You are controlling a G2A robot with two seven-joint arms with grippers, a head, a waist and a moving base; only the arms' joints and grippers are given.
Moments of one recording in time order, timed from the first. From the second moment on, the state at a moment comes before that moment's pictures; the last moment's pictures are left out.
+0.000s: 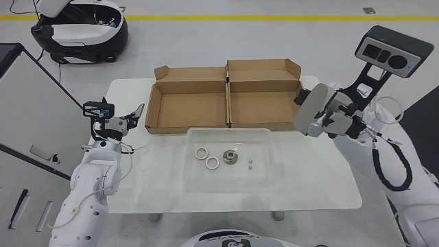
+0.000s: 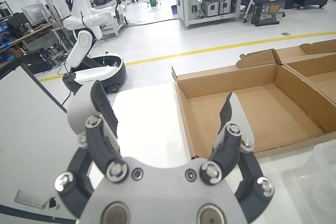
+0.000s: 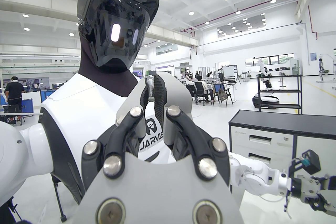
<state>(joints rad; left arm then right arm) 1.73 -1.15 -1.60 -1.80 1.33 0.00 0.00 -0.98 -0.90 1.02 -1.98 0.89 -1.01 0.81</state>
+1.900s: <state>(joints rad) 1.73 -1.15 -1.60 -1.80 1.33 0.00 0.00 -1.11 -1.04 1.04 -2.07 0.80 -0.88 0.60</state>
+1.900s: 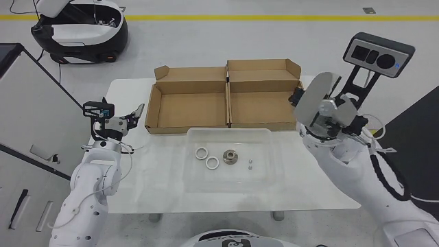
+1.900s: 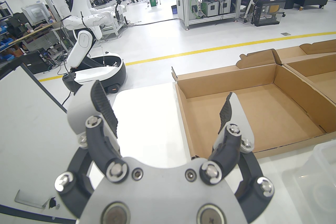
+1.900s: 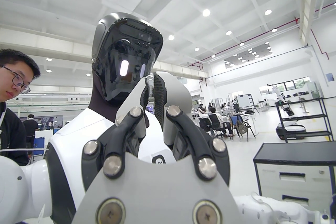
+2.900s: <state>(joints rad) 1.73 -1.15 -1.60 -1.80 1.33 0.00 0.00 -1.11 -1.10 0.99 -2.12 0.76 -0.86 0.52</state>
